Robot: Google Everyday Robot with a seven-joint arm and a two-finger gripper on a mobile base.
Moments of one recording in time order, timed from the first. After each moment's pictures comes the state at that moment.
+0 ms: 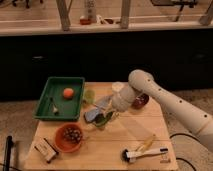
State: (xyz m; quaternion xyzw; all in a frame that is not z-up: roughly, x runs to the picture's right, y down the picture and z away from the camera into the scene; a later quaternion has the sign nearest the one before) arm 0.017 0.140 0.730 -0.21 -0.47 -0.36 0.78
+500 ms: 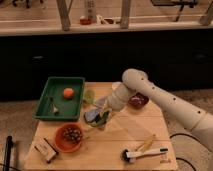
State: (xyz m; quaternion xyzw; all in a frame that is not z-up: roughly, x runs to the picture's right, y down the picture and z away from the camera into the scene) arm 0.000 0.140 0.734 -0.21 -0.46 -0.39 0.77
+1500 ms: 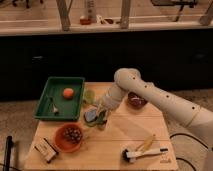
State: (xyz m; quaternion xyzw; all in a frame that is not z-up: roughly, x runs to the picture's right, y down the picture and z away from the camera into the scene) arm -0.016 0.135 0.736 -0.21 -0.43 -0.42 0.77
